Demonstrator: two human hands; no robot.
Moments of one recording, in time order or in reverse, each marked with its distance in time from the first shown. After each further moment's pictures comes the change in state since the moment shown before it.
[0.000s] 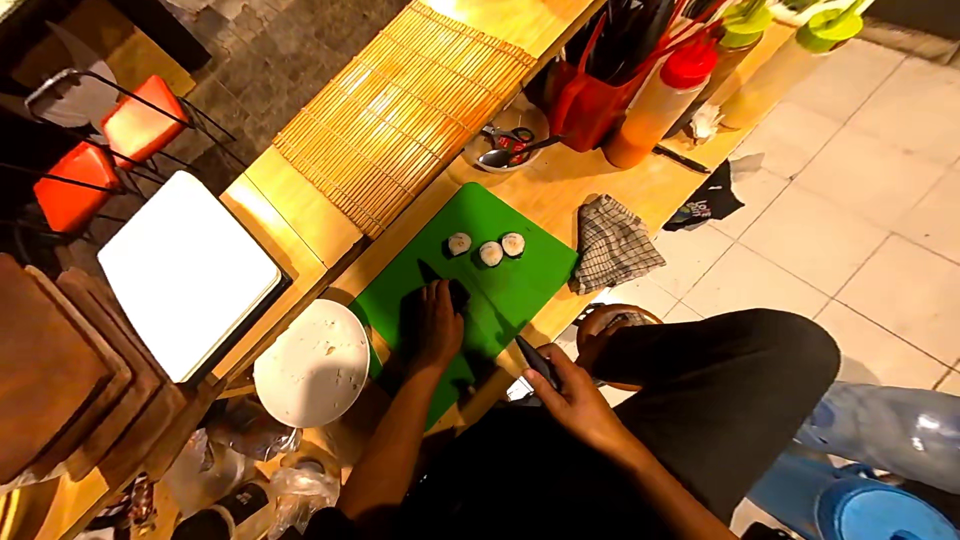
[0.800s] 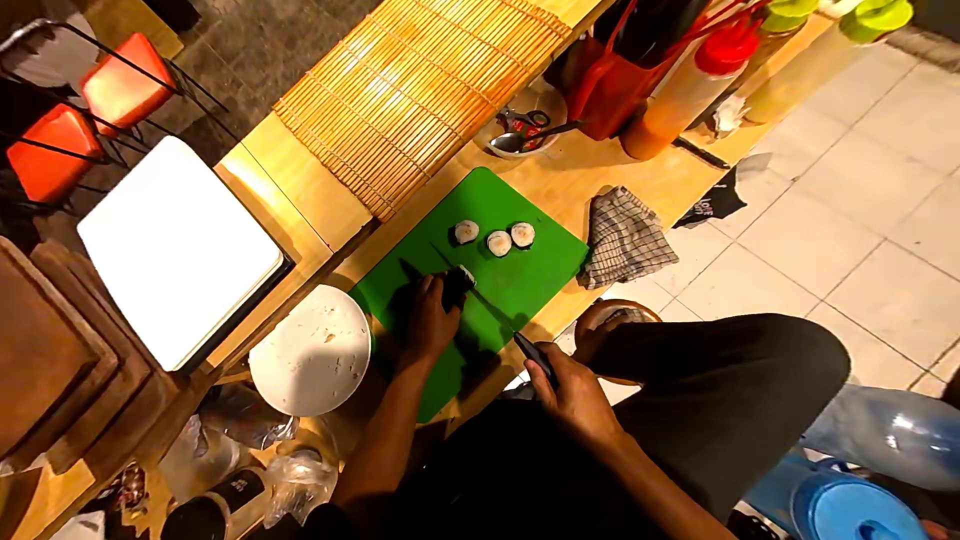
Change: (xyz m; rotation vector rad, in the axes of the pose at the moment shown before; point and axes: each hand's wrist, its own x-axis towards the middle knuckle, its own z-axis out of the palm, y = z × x) left_hand -0.004 -0.020 -0.011 -0.114 0.038 -0.004; right_hand -0.002 -0.009 0.018 -0.462 0.175 -0.129
